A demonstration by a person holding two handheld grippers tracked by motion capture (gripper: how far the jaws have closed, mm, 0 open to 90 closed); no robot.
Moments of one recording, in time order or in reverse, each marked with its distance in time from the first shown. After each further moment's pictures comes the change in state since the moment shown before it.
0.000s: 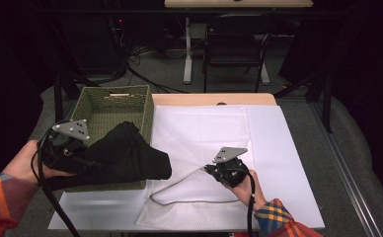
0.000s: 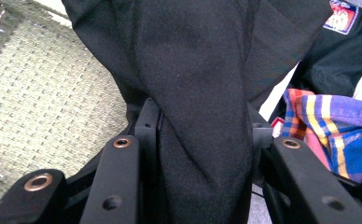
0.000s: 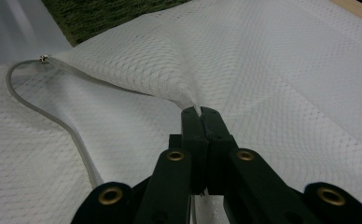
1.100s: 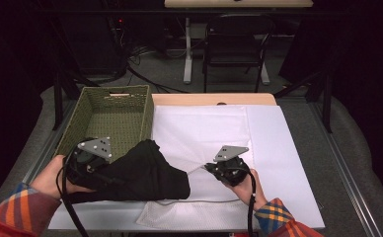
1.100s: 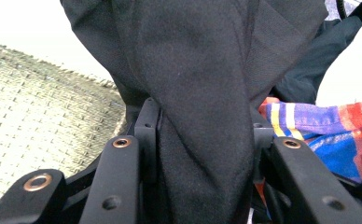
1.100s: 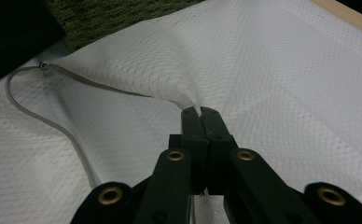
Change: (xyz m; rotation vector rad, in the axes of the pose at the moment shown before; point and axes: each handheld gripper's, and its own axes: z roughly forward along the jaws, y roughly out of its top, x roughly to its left) left arm -0.032 0.011 0.042 -0.014 -0.116 0.041; right arm 0.000 0.004 -0.004 -0.011 -0.014 0.002
